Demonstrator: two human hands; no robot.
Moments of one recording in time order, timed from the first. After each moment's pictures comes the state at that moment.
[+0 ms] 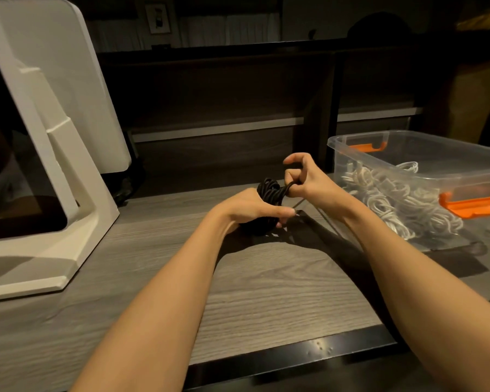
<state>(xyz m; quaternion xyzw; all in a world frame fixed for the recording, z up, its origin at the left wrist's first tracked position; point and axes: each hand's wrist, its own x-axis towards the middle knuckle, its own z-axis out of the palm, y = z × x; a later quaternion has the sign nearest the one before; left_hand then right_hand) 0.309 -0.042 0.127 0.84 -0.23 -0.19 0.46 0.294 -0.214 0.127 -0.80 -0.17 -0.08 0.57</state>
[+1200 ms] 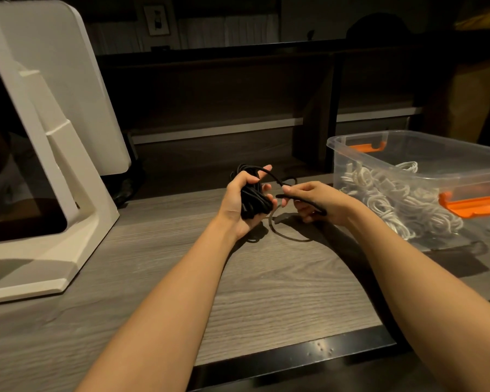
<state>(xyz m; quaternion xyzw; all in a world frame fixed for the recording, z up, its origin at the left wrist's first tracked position) 0.300 -0.050 0.119 0.43 -0.08 -0.20 0.88 0.297 -0.226 0.116 -0.78 -0.07 0.10 0.61</state>
